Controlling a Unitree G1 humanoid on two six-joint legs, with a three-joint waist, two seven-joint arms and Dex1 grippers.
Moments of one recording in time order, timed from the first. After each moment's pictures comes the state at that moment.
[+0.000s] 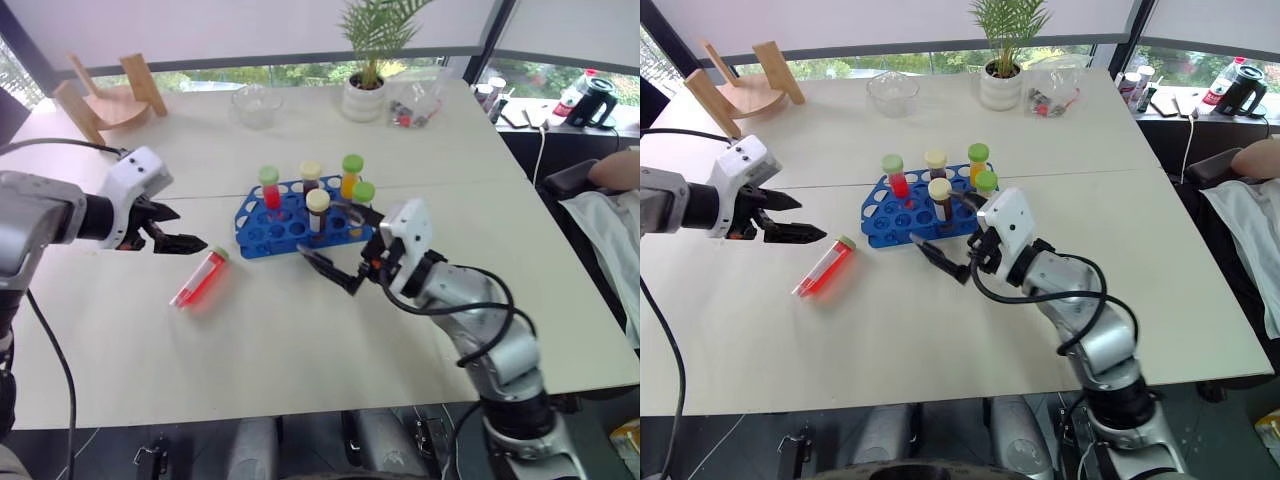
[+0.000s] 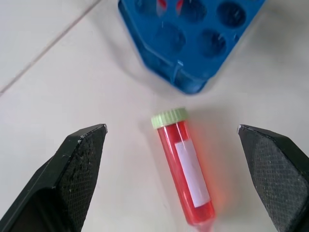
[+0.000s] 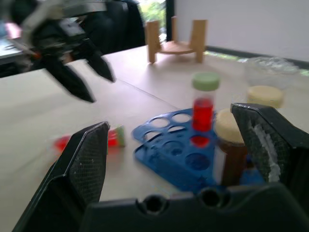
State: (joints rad) left arm -0.77 1.16 -0.23 -0.09 -0.41 1.17 -1.09; right arm -0.33 -0.44 0.18 -0.62 0.40 0.65 0.65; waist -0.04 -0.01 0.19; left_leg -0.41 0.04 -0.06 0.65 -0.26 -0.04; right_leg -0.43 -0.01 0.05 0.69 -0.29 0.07
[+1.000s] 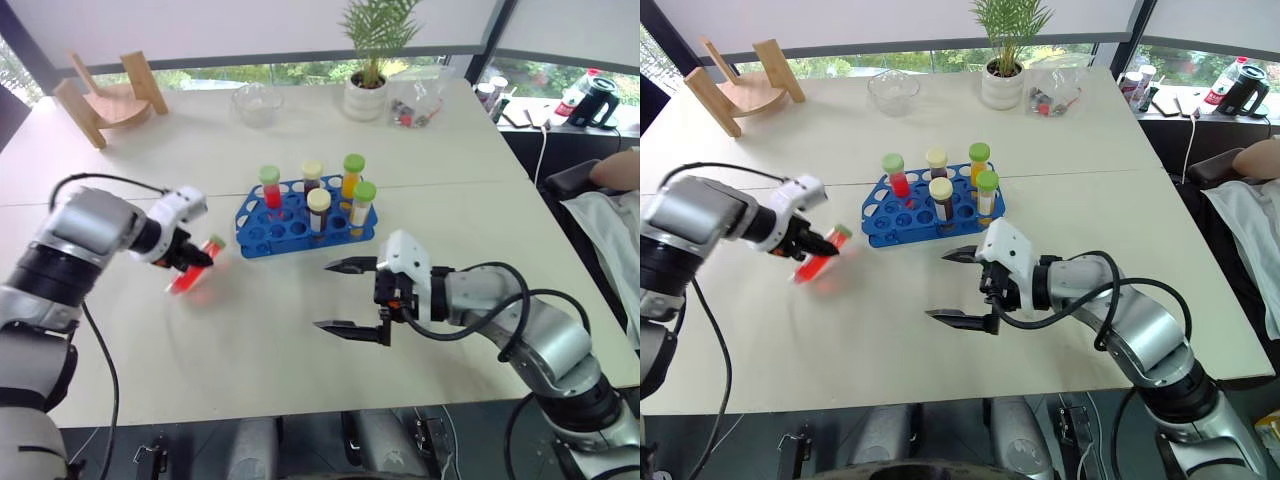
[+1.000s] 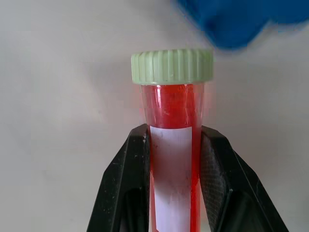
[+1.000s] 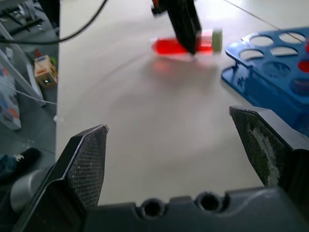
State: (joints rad) left arm -0.85 0.94 -0.19 0.22 -0.31 1.02 -1.04; right arm -0.34 -0.67 0.21 -0.61 0.49 0.72 0.81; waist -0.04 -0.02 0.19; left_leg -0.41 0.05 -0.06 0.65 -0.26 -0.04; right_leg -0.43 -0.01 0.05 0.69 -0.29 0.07
